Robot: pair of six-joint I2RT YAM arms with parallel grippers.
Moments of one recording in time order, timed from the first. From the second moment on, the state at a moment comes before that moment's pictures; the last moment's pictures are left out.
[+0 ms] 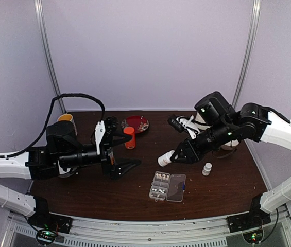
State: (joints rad) left arm -1.13 1.06 0.75 0.22 0.16 0.02; right arm 1.01 1.30 1.33 -0.84 -0.23 0.34
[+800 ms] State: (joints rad) left arm -1.05 1.29 0.98 -0.24 -0.40 -0.18; right arm 0.46 1.82 1.41 -0.93 0.01 0.11
